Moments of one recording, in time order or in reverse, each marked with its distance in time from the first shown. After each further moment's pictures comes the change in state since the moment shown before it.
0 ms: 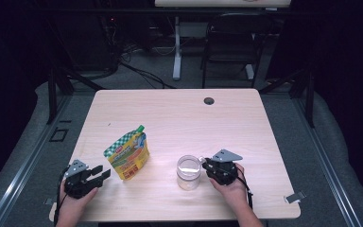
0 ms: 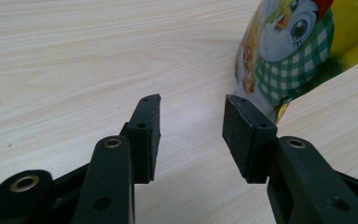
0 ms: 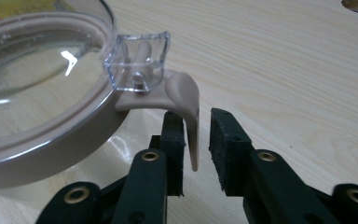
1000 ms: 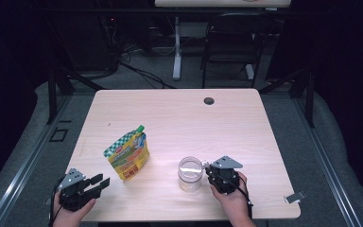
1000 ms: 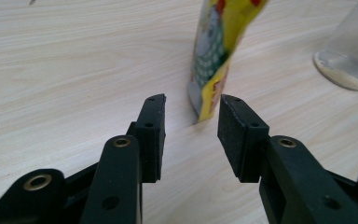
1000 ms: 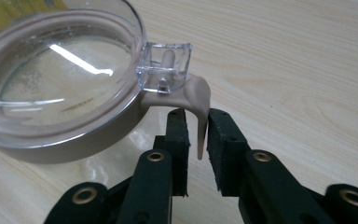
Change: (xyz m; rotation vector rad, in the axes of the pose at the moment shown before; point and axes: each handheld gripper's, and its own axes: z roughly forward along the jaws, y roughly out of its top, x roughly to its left) left arm -0.038 -0.001 -0.038 0.002 -0.044 0.017; right arm 0.028 0.001 -0.029 0.081 -0.136 0.053
